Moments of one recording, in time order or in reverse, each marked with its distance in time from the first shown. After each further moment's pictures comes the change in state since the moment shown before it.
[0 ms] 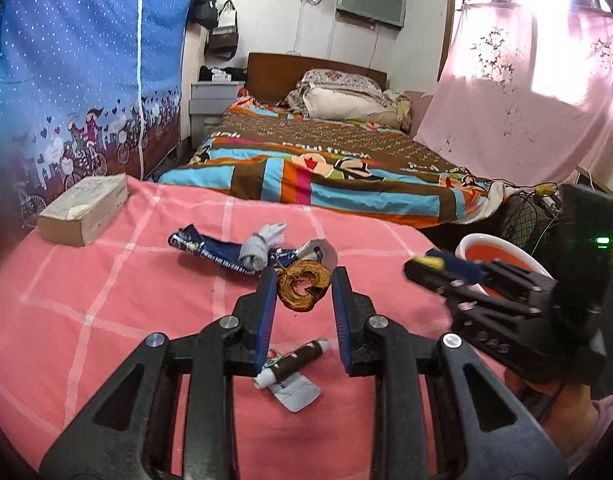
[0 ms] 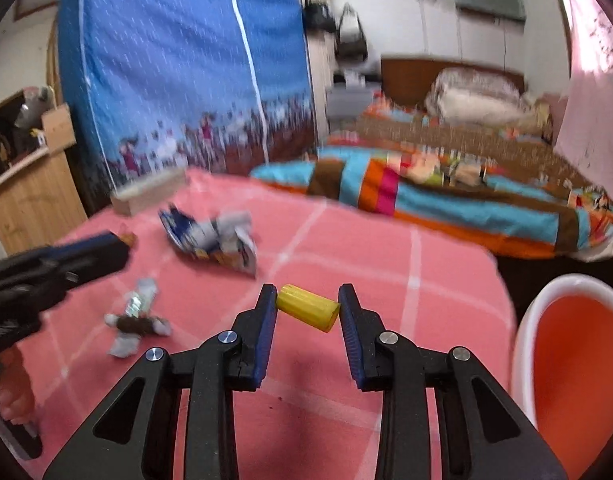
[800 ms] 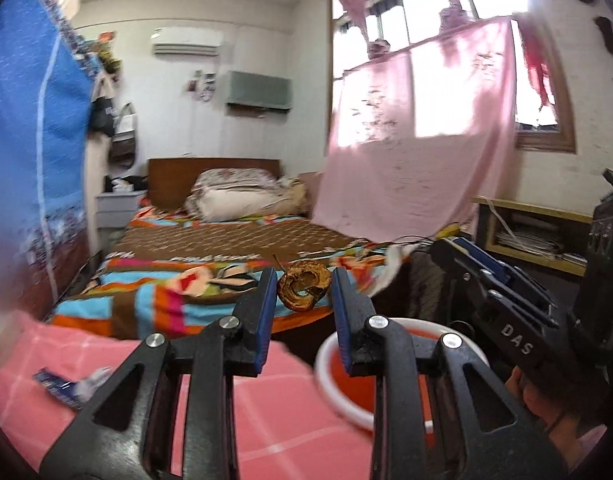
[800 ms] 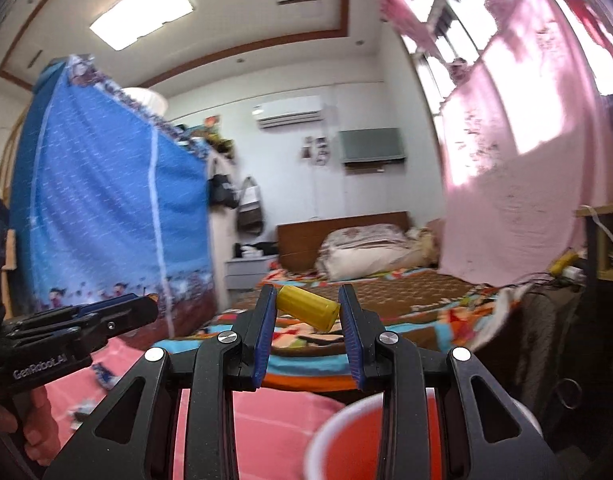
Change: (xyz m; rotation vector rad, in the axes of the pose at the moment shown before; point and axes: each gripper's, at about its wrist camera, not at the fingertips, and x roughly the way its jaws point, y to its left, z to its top) left arm -0.022 -0.151 0.036 0.219 -0.348 -0.323; right arm -0.156 -0.086 0.005 0.094 -0.561 -0.404
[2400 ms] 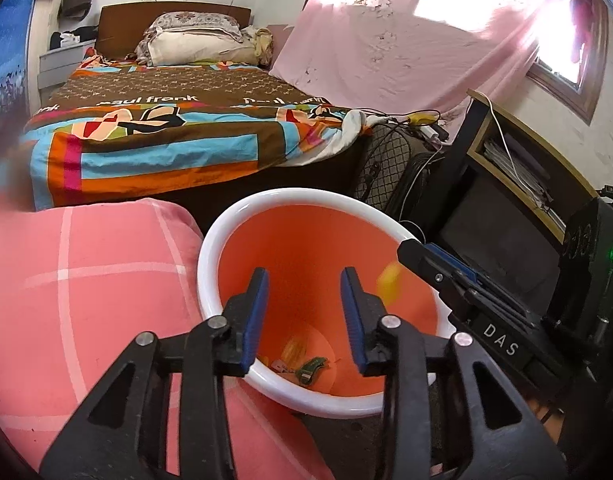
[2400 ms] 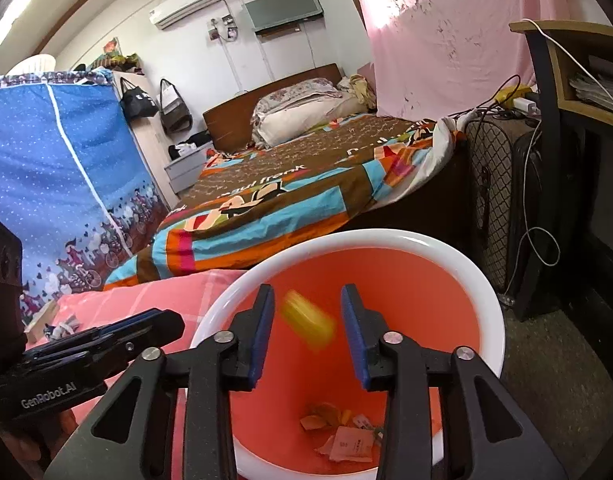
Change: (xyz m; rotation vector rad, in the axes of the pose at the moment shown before) left arm 0.135 -0.056 -0.061 -0.199 0.551 -0.168; right arm 0.039 -0.108 -0.068 0.270 0.527 -0.129
